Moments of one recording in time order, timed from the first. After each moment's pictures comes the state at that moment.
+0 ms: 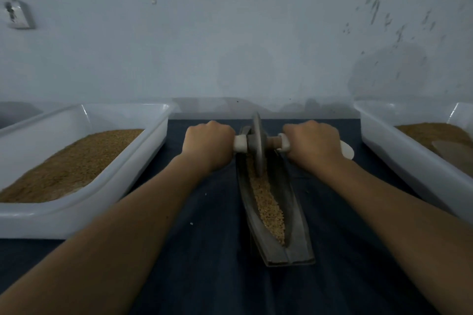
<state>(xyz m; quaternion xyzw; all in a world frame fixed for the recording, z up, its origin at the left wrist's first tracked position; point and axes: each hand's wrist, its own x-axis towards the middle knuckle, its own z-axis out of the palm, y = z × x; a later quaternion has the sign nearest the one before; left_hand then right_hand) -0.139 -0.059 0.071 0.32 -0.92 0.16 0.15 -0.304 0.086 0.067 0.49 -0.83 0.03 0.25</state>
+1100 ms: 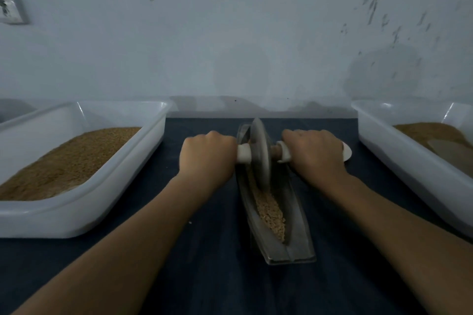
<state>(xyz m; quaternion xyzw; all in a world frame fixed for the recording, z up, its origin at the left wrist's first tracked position) -0.122 -0.030 0.054 0.32 -0.91 0.20 0.18 -0.303 0.100 0.039 0.54 -0.77 0.06 0.33</state>
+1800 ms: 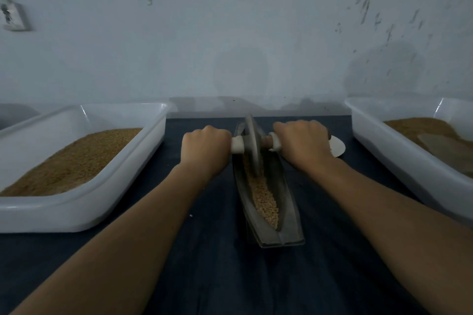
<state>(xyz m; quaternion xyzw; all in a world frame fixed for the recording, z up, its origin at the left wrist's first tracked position) -0.126 -0.040 0.057 0.33 -0.91 0.18 0.20 -0.306 0.085 0.050 0.51 -0.80 0.02 0.32</state>
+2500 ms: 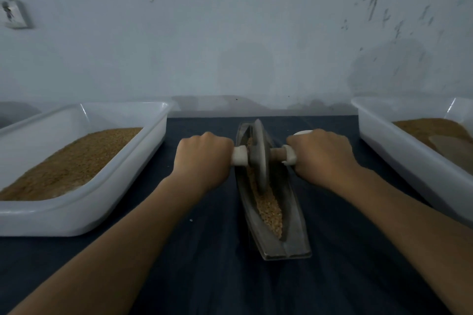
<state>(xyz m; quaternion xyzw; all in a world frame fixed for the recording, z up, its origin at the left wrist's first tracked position) -0.107 -0.024 0.061 0.31 -0.91 0.19 0.18 -0.293 0.120 0.059 0.51 -0.84 0.04 0.21</state>
